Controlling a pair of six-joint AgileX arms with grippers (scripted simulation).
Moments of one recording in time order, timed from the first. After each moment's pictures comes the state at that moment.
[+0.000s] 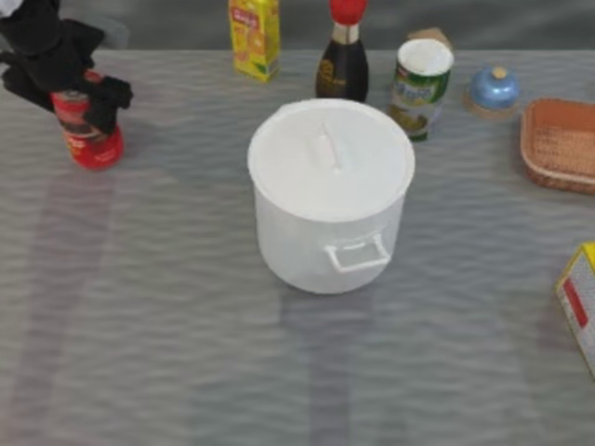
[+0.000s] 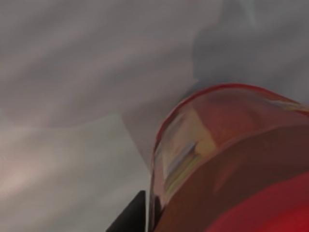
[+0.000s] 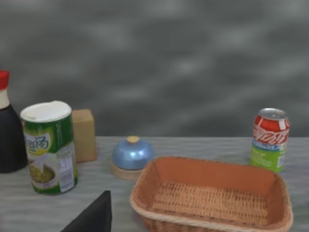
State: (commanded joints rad) left arm -0.03 2.69 2.54 -1.25 0.09 0.46; right arm 0.00 0.00 0.00 0.00 0.00 0.00
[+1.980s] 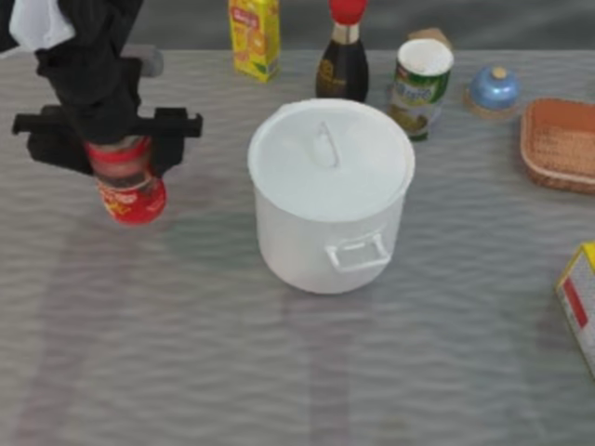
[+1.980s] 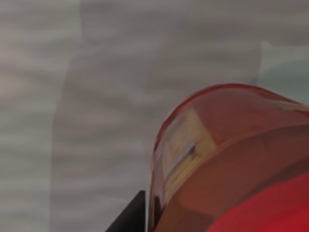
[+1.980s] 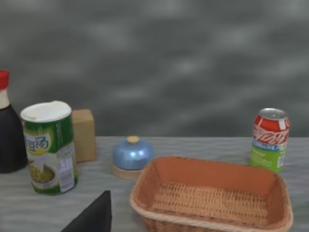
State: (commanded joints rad) left arm -0.26 2.03 1.61 -0.97 -0.04 -0.18; right arm 0.00 0.00 0.00 0.00 0.00 0.00
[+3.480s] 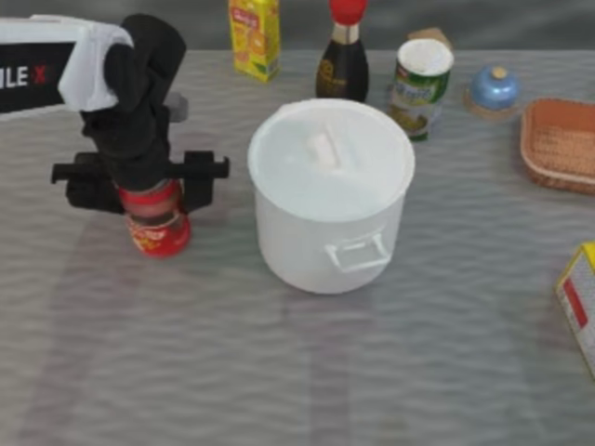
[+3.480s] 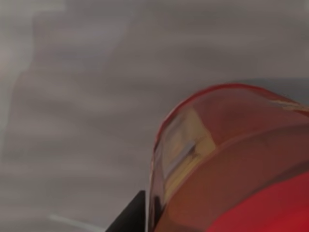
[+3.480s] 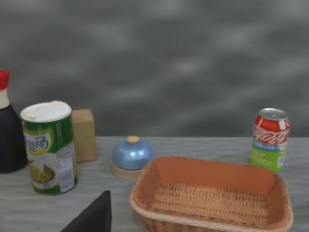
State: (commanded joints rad) left arm -0.31 2.08 1.45 -0.75 -0.06 -0.29; right arm 0.00 0.00 0.00 0.00 0.00 0.00
